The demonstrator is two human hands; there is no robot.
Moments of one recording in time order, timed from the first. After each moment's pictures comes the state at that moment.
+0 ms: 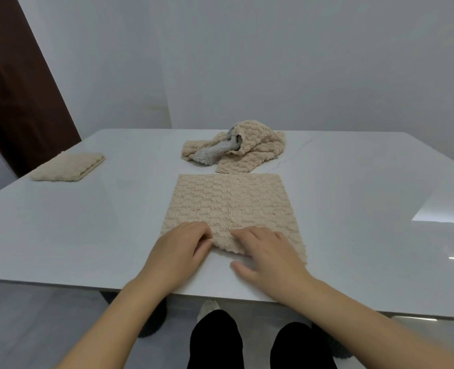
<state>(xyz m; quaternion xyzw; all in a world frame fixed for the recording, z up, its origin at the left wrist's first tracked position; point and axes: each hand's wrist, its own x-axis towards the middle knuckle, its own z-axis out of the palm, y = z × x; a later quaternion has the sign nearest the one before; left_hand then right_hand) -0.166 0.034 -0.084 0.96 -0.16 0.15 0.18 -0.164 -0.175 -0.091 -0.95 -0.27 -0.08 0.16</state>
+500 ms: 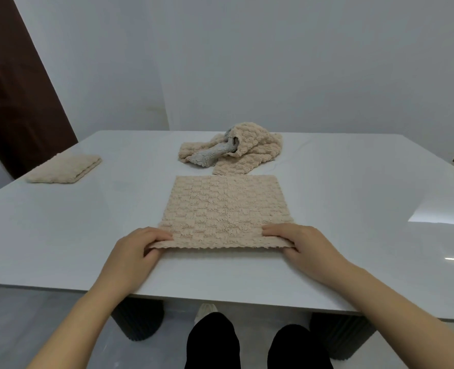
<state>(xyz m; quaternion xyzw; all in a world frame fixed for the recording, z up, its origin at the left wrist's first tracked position) -0.169 0.099 -0.097 0.94 -0.09 0.15 0.29 -0.133 -0.249 -0.092 -0.94 -0.25 -0.05 0.25</state>
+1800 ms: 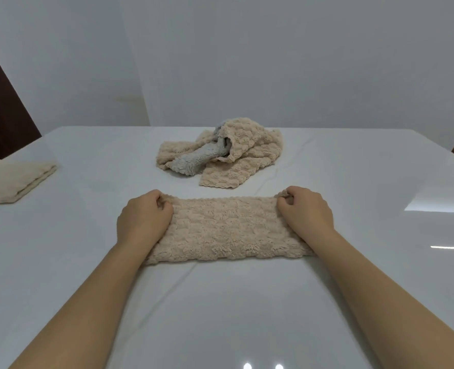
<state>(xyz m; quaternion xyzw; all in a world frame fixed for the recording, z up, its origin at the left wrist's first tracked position) 0.006 0.058 -0.088 0.95 0.12 0.18 0.22 0.016 -0.232 -0.088 -0.96 0.07 -0.13 0.25</state>
